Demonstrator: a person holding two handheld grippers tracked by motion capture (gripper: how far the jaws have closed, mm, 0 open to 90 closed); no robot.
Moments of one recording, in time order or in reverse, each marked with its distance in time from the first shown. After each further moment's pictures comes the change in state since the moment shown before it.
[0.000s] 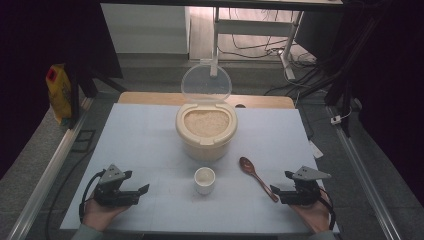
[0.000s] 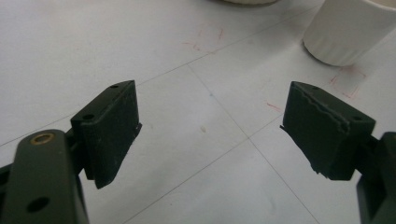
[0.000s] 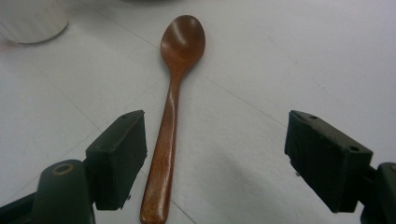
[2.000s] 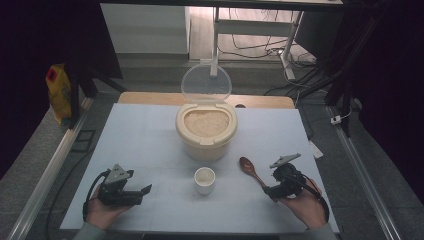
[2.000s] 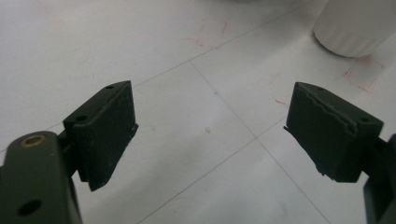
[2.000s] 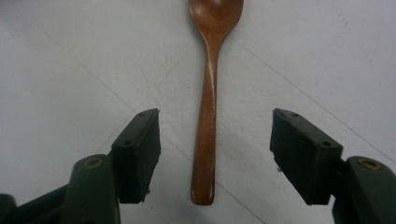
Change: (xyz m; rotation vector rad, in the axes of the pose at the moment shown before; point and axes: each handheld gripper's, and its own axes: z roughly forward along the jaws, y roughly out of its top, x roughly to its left) left arm -0.001 0.000 0.009 0.023 0.024 0.035; right arm 0.030 0.061 0.019 0.443 -0.019 -0.011
